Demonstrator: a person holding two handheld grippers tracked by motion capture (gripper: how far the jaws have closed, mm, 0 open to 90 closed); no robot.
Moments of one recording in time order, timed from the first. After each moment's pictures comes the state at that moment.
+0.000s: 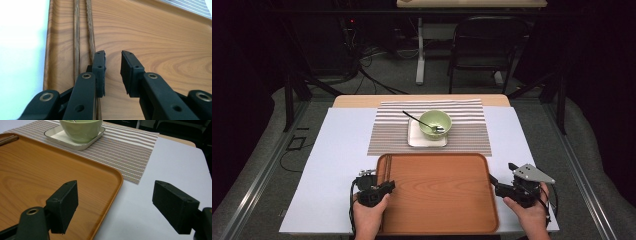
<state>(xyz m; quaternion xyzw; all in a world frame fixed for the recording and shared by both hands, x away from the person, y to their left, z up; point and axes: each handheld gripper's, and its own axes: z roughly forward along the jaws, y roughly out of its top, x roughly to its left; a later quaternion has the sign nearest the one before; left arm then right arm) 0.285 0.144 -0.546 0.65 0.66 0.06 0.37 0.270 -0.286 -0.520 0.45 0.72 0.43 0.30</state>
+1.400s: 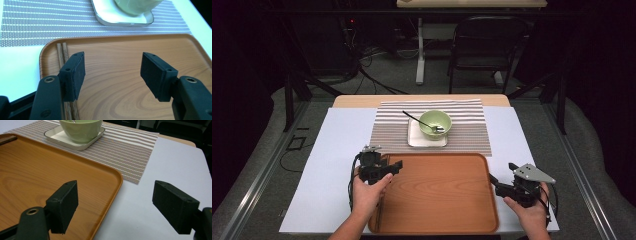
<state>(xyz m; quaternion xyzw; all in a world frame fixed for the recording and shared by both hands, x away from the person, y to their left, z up) 0.334 0.138 -0.501 0.70 0.58 0.08 0.40 0.270 -0.287 -0.520 0.45 0.72 0.43 0.30</state>
